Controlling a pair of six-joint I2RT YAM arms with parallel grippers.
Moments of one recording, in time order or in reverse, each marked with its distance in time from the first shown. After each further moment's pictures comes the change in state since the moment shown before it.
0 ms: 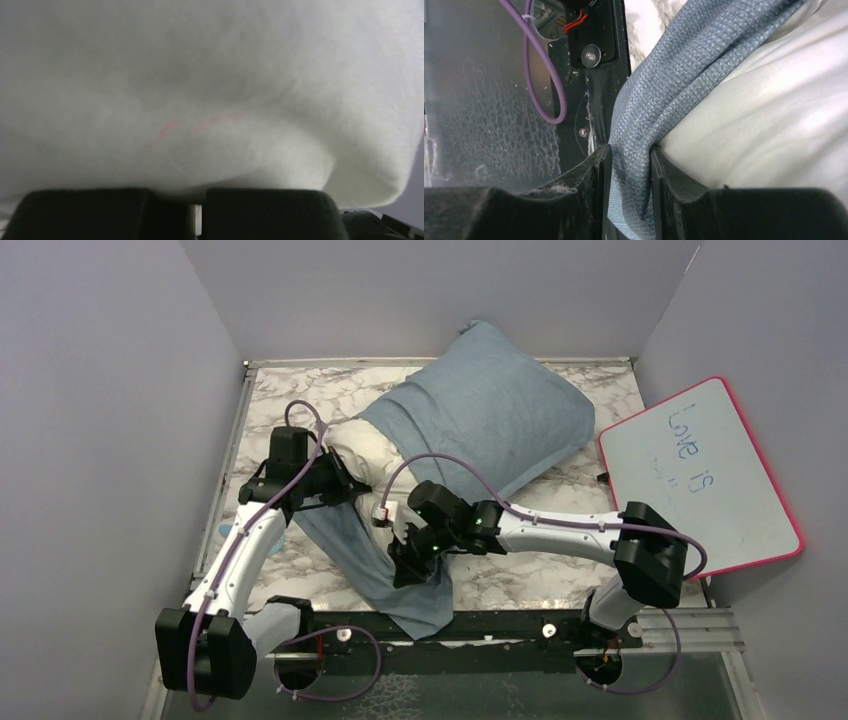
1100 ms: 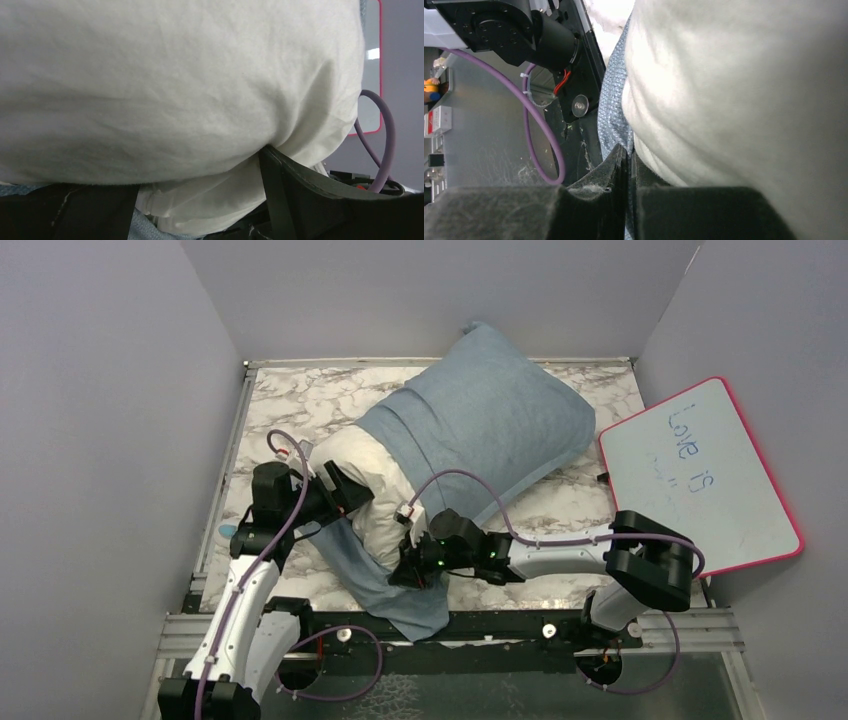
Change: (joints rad) left arm 0.056 -0.306 -0.278 0.212 0.132 -0.037; right arm 0.060 -0.051 -0.360 0.628 0.257 0.417
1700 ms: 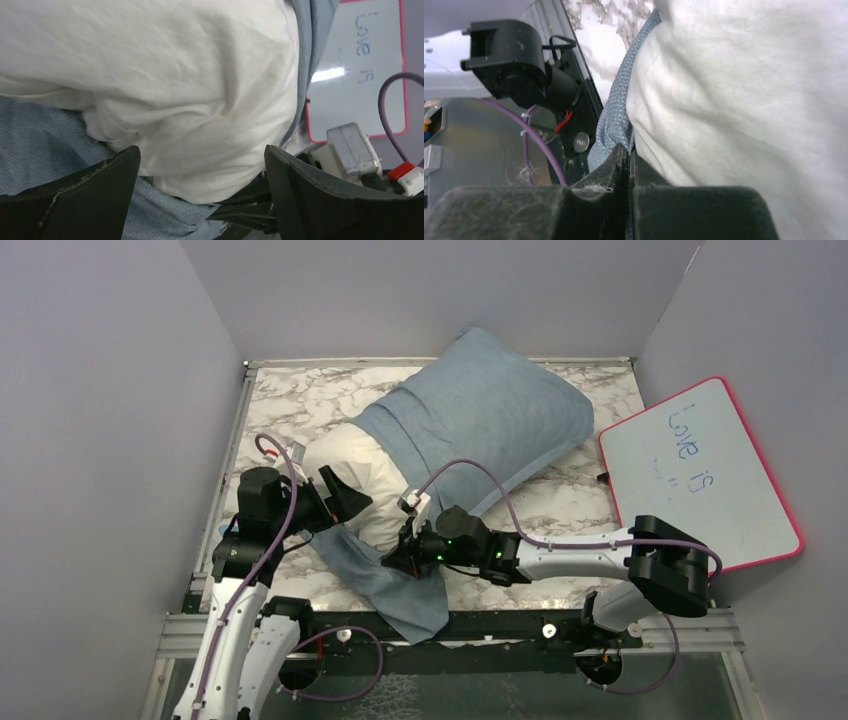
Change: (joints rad) left arm -0.033 -0.126 0.165 -0.298 -0.157 0.087; right arm 0.020 -0.079 0.021 0.019 0.173 -0.035
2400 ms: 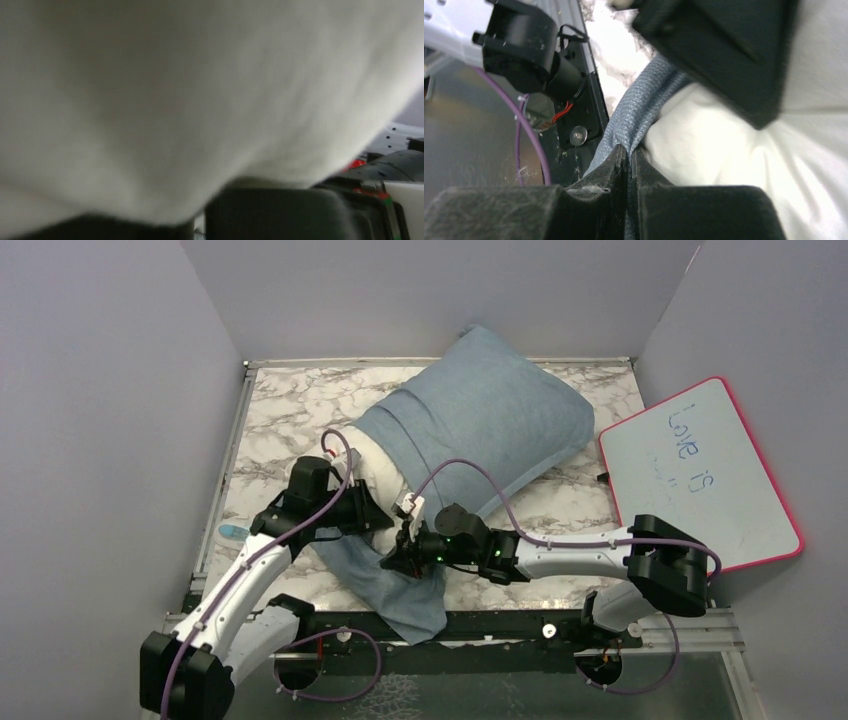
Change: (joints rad) left arm -0.235 0.282 -0.073 0.161 0.104 0.047; right arm -0.002 0.006 0.028 -0.005 -0.079 -0.116
